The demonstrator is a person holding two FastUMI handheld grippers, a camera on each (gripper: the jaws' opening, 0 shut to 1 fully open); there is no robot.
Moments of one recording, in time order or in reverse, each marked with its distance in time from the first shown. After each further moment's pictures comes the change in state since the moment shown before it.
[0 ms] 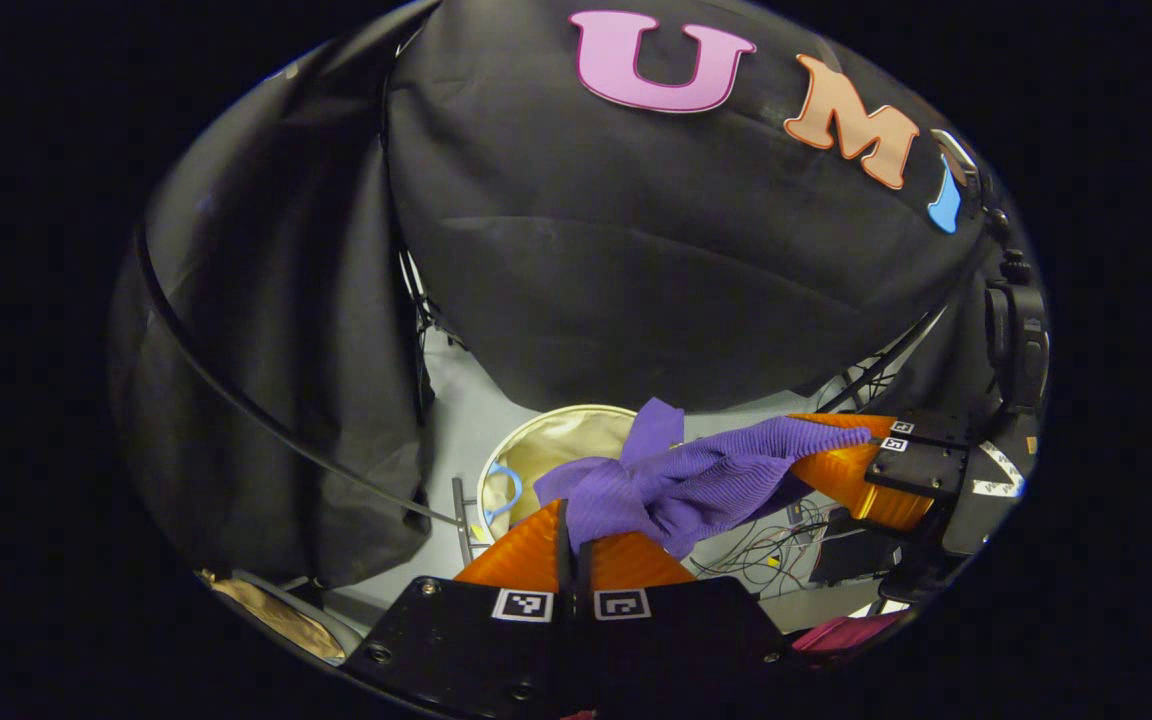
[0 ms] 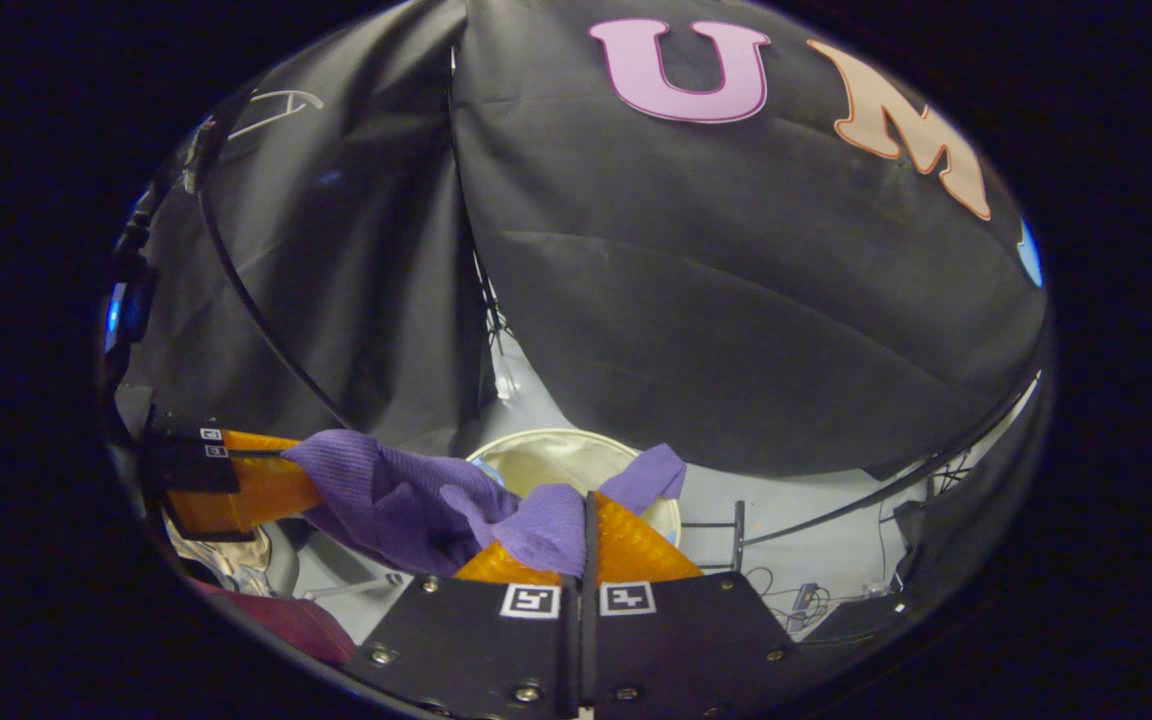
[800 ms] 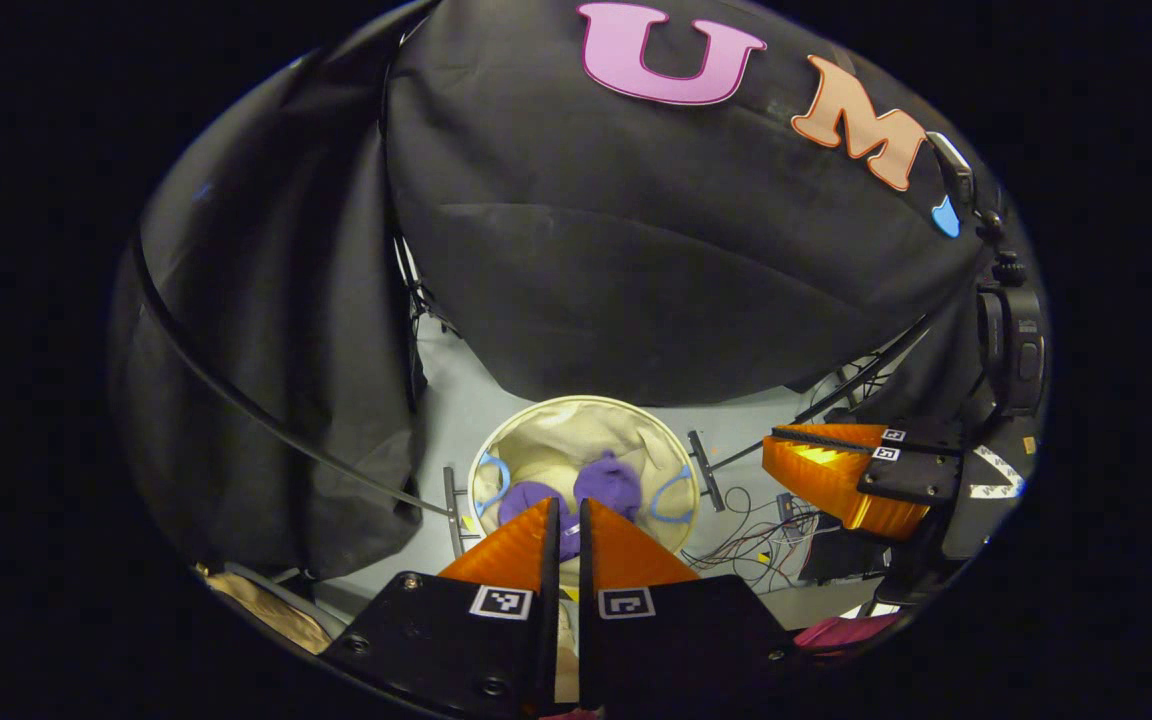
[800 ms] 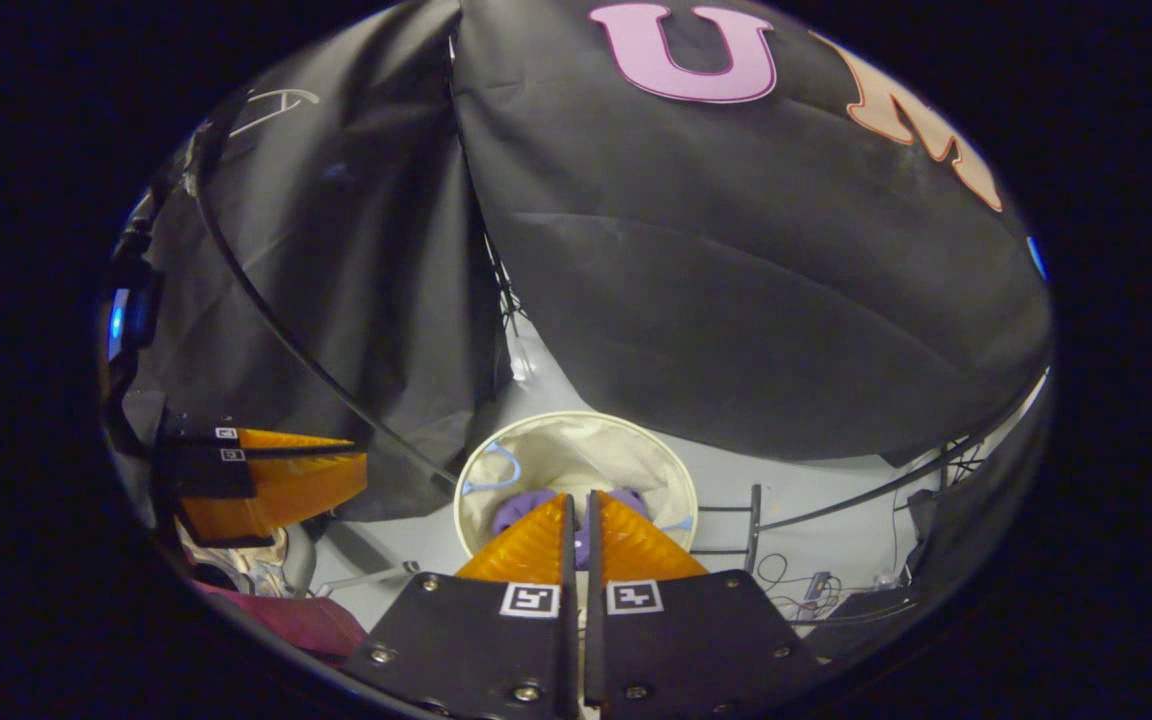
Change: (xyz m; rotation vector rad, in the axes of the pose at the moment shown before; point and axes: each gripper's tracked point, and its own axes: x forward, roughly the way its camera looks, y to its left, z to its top) left arm 0.001 -0.007 0.003 -0.007 0.027 -0.017; right arm 0.002 0.009 -0.002 0.013 0.050 0.053
